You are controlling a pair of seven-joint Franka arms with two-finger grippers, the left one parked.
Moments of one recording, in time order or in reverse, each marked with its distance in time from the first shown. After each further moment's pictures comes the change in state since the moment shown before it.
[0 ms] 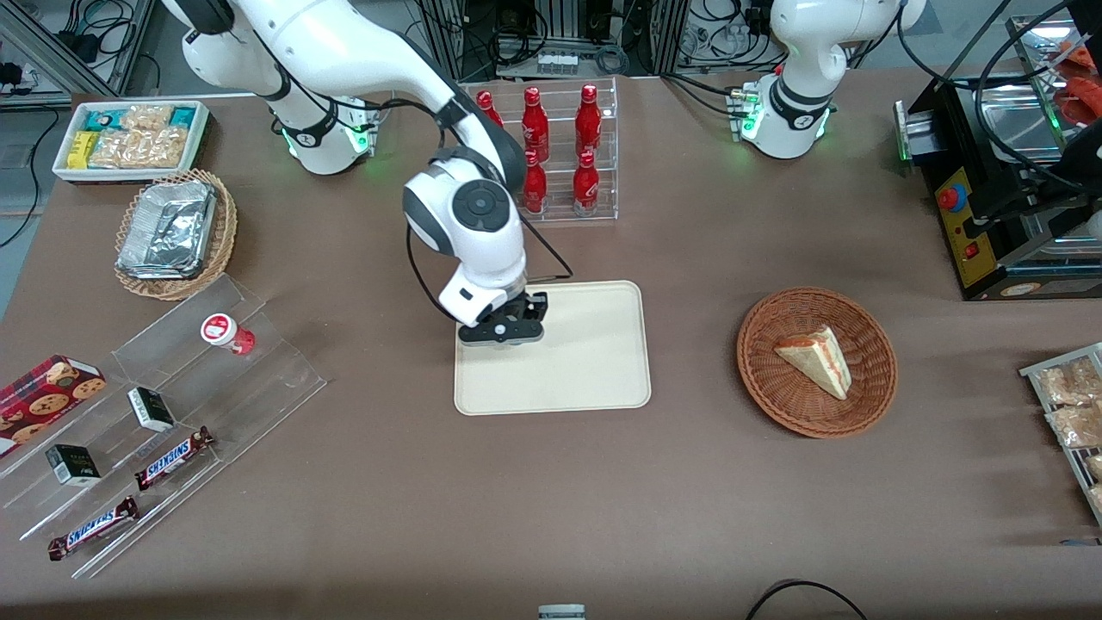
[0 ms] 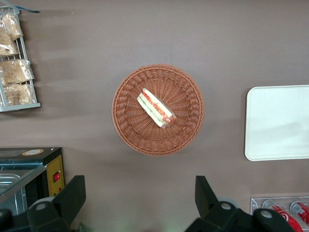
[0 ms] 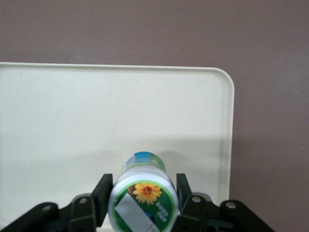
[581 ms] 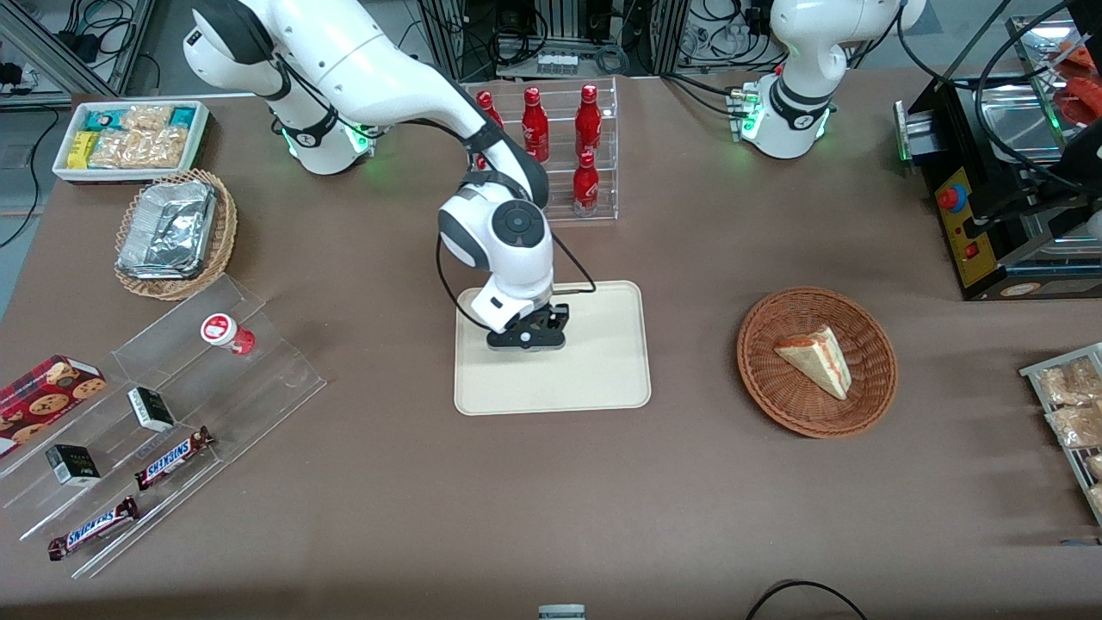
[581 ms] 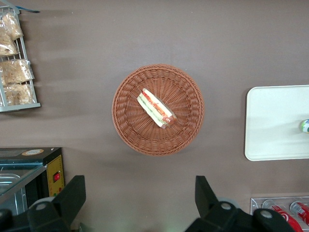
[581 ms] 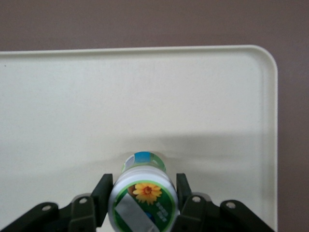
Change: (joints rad) arm 0.056 0.130 -0.006 0.063 -0.024 0.052 0.134
